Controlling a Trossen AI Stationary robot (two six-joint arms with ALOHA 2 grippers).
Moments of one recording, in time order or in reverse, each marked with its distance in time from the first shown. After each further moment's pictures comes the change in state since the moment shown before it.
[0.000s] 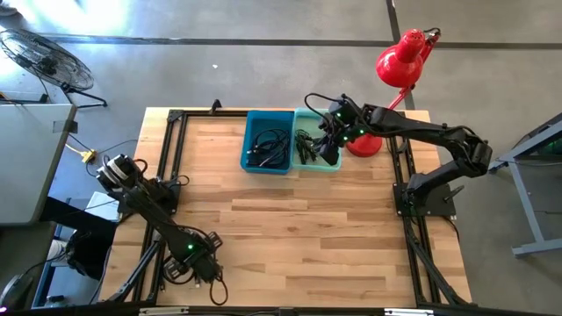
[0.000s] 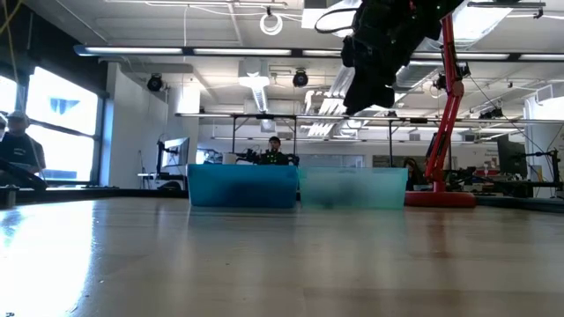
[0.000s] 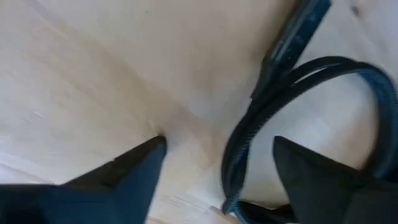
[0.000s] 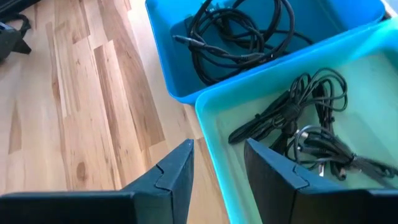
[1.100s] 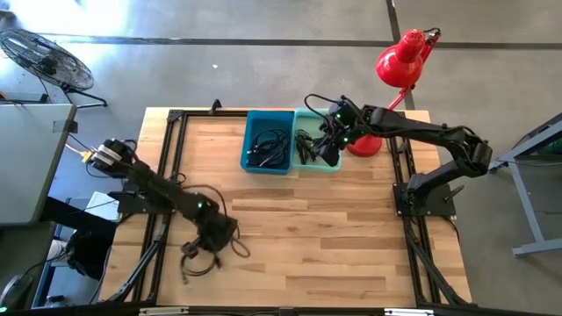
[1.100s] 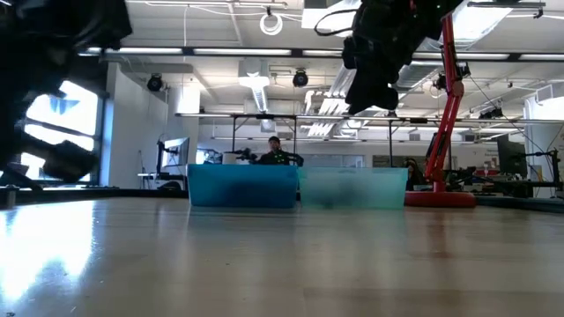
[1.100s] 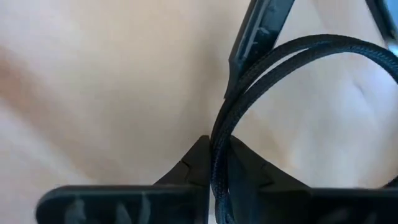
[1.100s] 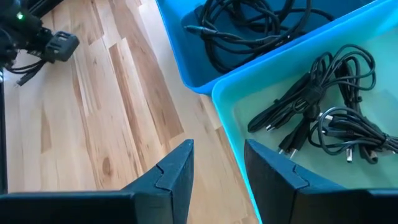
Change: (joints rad) left arm 0.359 -0.220 -0.251 0.369 0.285 0.118; right arm 0.012 0.000 0.000 -0.028 -0.057 0.078
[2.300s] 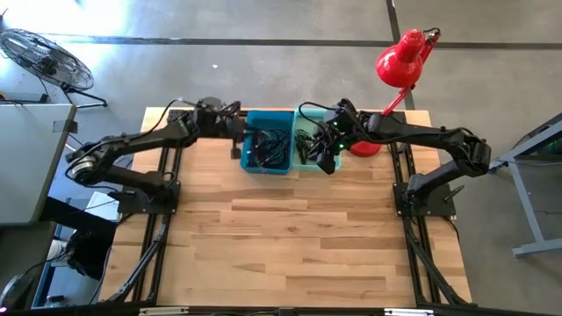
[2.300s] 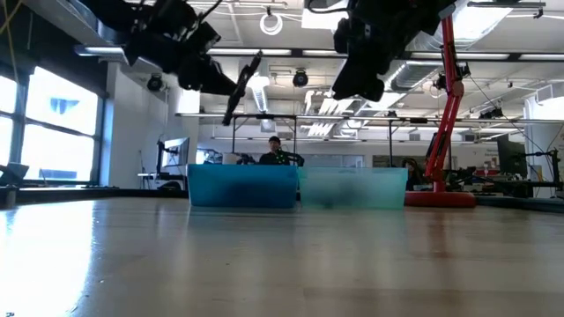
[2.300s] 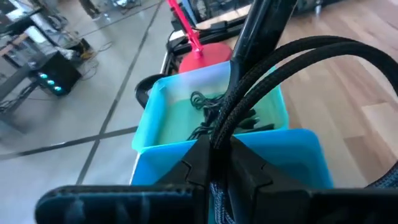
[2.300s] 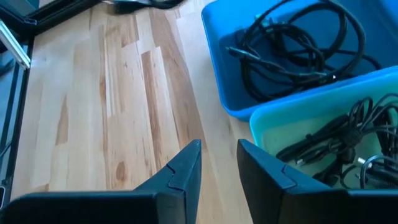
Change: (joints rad) left arm 1.028 -0.287 0.119 0.520 -0.099 0.382; right arm 0.093 0.000 0.000 0.105 0.003 -0.047
